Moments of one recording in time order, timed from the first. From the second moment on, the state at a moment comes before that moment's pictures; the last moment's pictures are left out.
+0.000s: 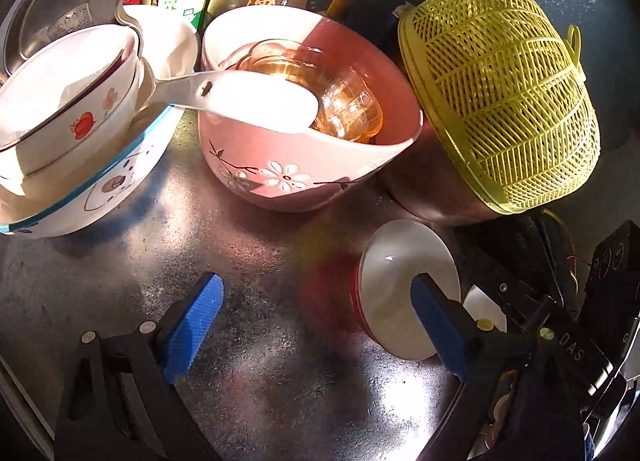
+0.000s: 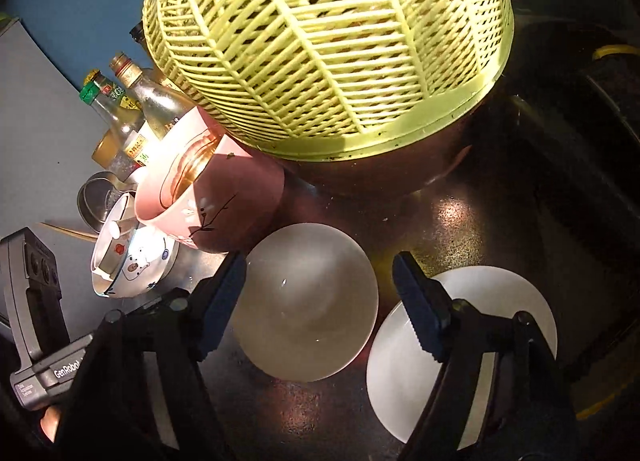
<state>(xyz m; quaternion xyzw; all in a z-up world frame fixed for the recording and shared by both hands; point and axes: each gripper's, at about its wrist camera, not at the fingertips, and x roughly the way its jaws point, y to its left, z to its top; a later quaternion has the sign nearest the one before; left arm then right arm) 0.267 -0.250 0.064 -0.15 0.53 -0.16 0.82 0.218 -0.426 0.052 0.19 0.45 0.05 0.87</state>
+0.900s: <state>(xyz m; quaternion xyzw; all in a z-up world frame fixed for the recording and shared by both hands) 0.275 -0.272 0.021 -0.12 0.56 -0.18 0.80 0.224 -0.397 0.018 0.13 0.51 0.09 0.84</state>
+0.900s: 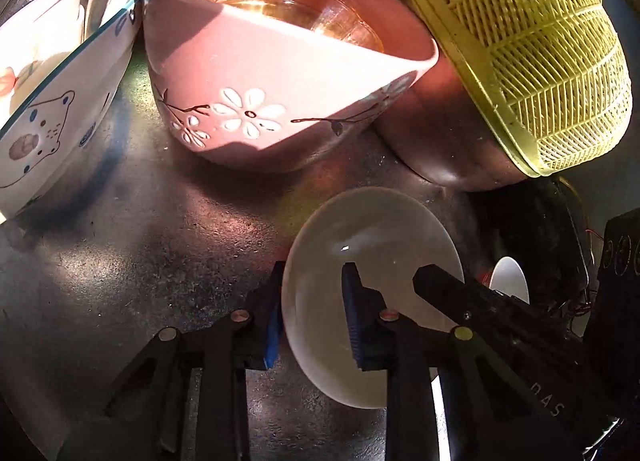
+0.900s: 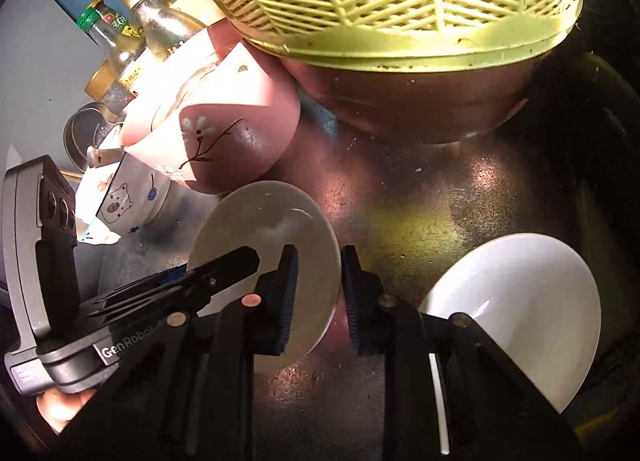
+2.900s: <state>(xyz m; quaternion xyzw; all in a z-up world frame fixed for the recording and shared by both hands) 0.081 -0.031 0.138 -0.15 0.50 -0.07 0.85 0.064 -0.194 0.101 0.10 0.48 0.20 0.85</state>
